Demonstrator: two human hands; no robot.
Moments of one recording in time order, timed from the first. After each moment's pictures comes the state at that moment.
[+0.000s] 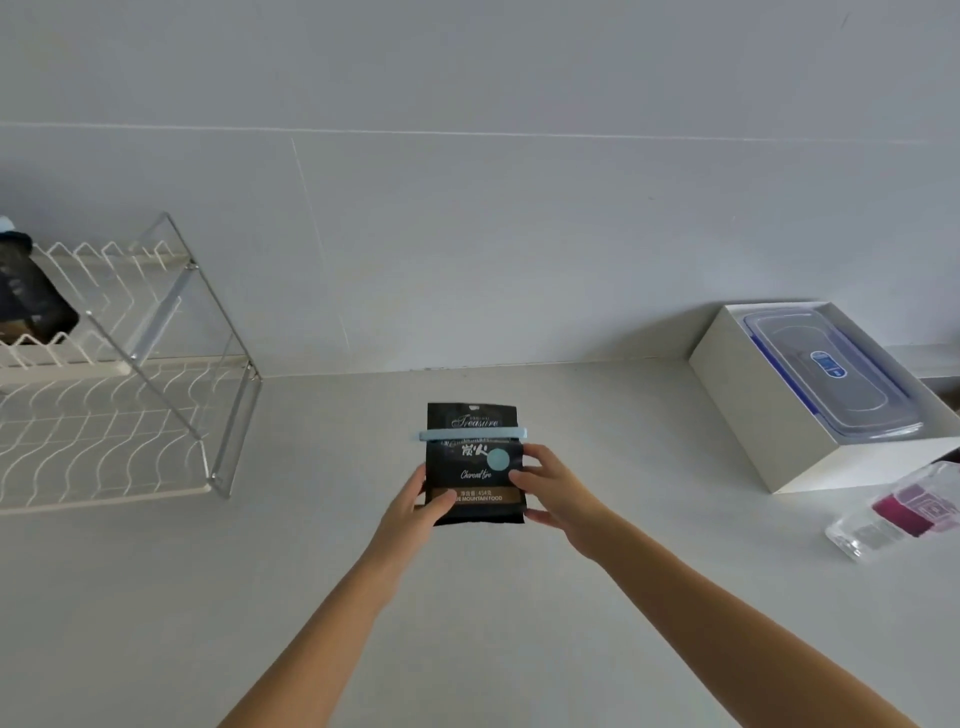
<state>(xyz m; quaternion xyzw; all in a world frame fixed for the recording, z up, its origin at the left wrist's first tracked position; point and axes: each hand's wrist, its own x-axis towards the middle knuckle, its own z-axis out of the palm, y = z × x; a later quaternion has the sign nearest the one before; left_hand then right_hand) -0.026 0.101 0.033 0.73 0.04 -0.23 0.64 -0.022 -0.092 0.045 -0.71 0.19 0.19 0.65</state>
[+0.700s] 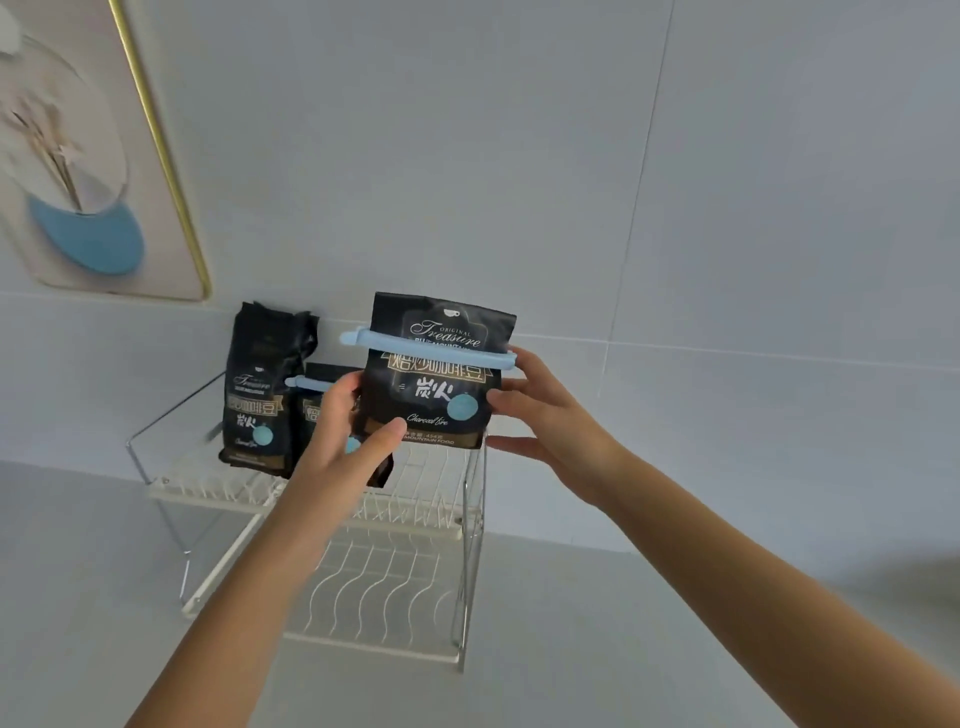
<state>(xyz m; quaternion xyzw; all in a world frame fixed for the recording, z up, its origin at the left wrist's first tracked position) 0.044 0.426 0.258 0.76 -0.03 0.13 0.64 0.112 0.223 0.281 -0.70 -0.18 0.11 0.68</state>
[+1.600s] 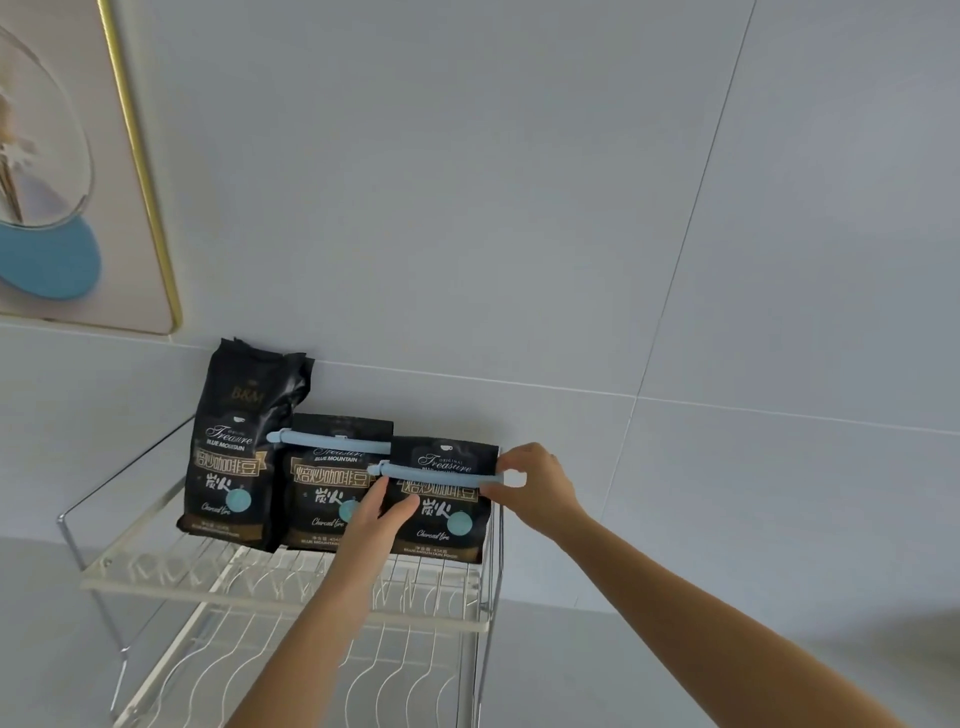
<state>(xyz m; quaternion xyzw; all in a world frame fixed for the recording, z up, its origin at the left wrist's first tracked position) 0.169 0.463 0.161 0.69 0.07 0.01 0.72 0.227 0.272 0.193 -0.94 -0.07 -0.07 0.34</state>
